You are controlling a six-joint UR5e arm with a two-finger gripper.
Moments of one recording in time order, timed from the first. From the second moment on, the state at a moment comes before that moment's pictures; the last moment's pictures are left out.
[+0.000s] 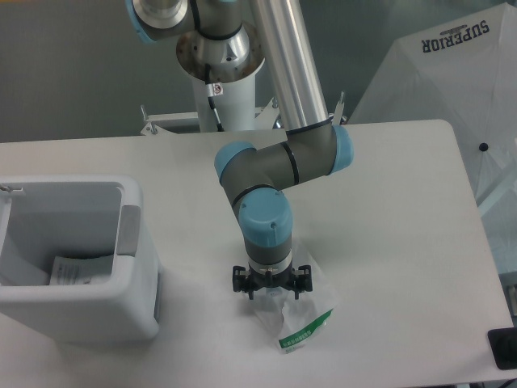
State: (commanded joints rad) arm 2.36 -2.16 -1.62 -0.80 1.61 0.39
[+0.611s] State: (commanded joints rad) arm 2.36 -2.16 -1.64 -0.80 1.64 0.38
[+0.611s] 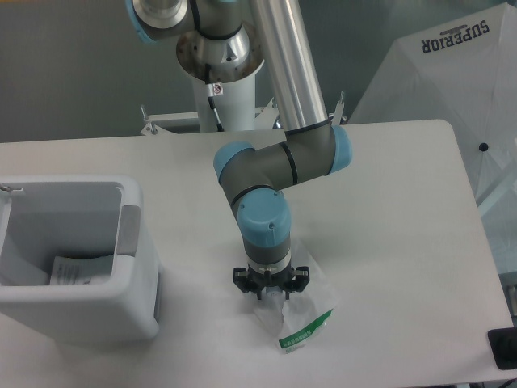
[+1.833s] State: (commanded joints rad) arm 2.49 -1.94 -1.36 -0.80 1.11 0.37
